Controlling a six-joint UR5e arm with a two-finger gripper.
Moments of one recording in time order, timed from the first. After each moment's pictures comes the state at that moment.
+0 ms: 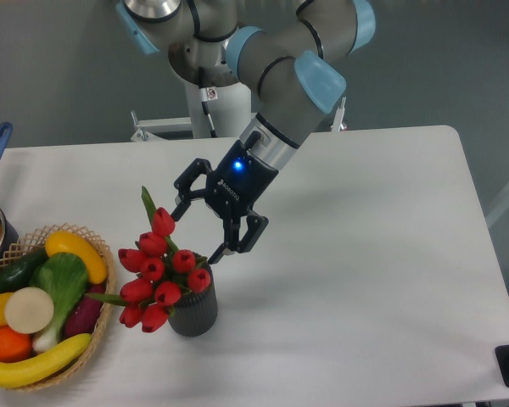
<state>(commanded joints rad) 2.56 -1.77 -1.85 -0.87 0.64 1.25</state>
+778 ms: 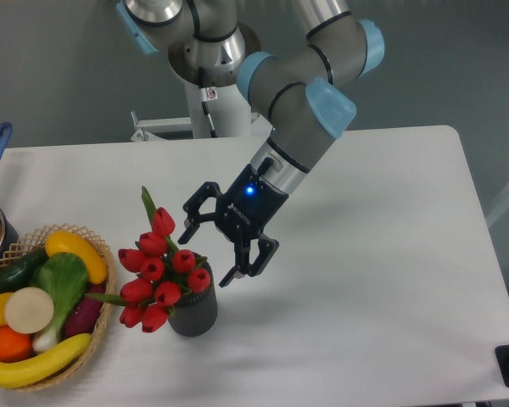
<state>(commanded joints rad) 2.54 -1.85 -1.82 -0.79 0.65 1.21</state>
